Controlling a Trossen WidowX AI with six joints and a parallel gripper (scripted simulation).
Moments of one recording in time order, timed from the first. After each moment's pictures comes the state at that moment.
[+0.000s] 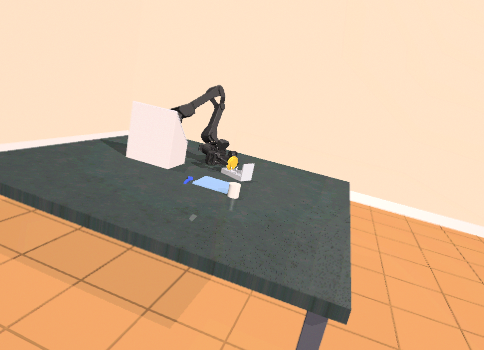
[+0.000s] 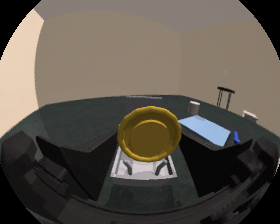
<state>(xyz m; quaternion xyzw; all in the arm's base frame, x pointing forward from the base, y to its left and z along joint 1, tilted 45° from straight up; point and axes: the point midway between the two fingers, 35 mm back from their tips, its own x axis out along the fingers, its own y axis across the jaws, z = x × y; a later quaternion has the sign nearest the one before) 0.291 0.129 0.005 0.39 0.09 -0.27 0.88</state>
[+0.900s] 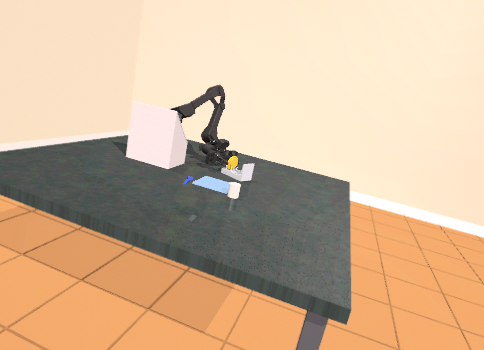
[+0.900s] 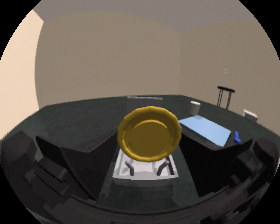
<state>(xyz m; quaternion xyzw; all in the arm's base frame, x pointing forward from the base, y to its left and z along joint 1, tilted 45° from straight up) 0.292 0.129 0.007 0.40 0.09 -0.26 0.87</state>
